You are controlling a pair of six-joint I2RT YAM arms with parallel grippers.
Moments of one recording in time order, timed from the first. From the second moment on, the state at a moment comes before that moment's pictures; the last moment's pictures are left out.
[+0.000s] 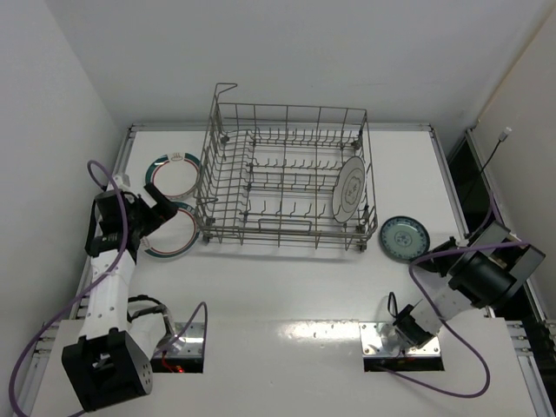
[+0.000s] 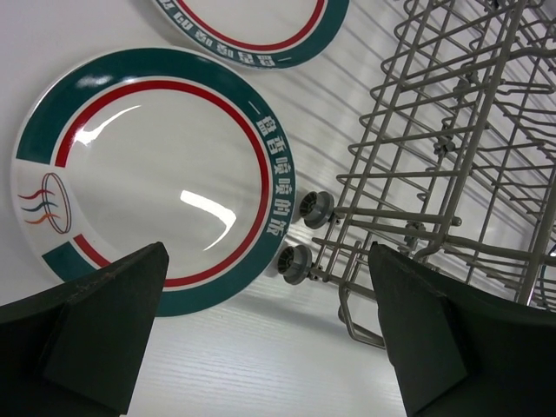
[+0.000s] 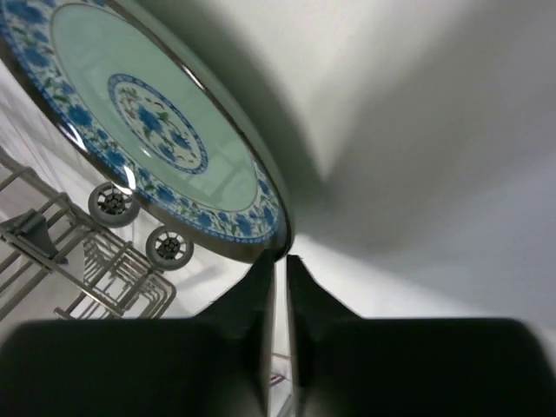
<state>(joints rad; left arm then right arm) 0.30 0.93 0.68 -0.36 0.23 -0.44 -0.87 1.65 0.71 -0.62 -0.58 0.24</state>
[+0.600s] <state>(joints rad) 0.31 0.99 0.68 -0.34 0.27 -0.44 -0.70 1.13 1.03 -0.67 -0.47 0.31</state>
